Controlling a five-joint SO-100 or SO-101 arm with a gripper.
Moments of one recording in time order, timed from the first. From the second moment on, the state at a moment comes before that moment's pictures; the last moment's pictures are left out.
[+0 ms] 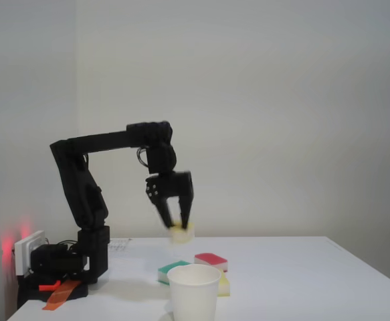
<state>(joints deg) 18.0 110.3 104.0 86.3 -9.8</state>
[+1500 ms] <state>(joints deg) 34.1 100.4 89.7 82.0 -7.6</state>
